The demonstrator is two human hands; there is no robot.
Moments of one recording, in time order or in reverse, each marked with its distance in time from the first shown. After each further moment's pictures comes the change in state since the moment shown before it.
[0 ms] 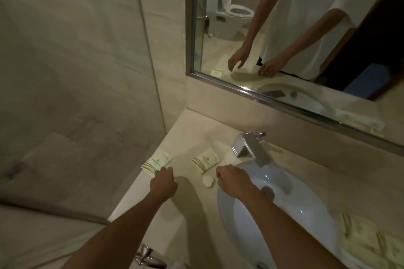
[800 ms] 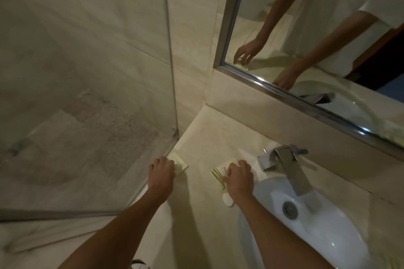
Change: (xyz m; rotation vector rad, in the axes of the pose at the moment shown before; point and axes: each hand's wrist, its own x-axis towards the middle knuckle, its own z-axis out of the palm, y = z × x) left_hand 0.095 -0.060 -0.001 0.097 0.163 0.039; right_hand 0.122 -0.024 0.069 0.137 0.139 0.333
